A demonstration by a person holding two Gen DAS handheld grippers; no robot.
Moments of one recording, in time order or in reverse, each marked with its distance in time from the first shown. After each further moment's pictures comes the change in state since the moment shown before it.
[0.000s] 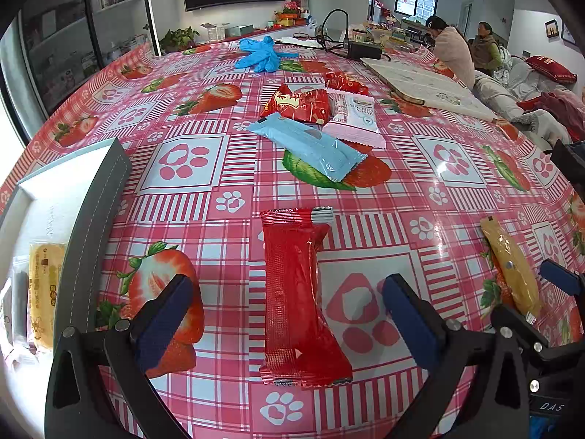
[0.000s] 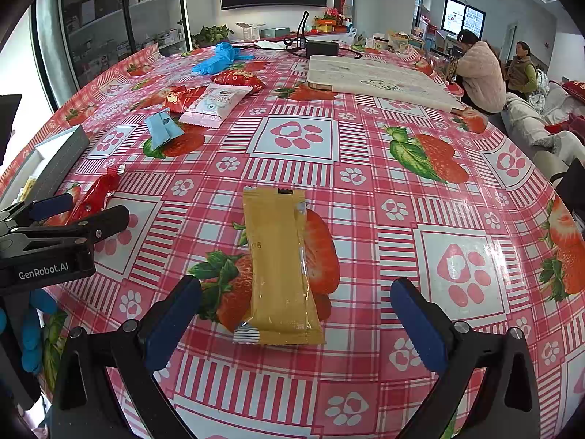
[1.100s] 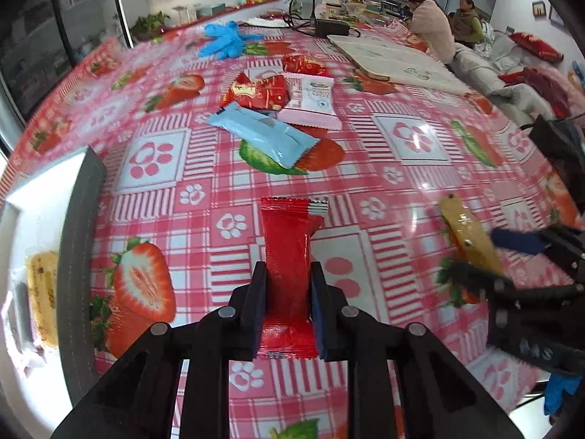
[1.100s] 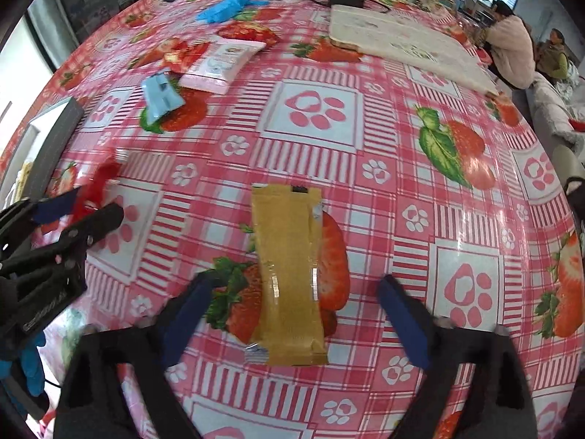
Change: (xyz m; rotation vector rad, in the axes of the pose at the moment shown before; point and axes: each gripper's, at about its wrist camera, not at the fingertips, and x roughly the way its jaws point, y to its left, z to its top) left arm -0.015 -0.017 0.010 0.035 0.135 -0.110; right arm 0.014 0.010 0.043 -0.089 0.266 0.048
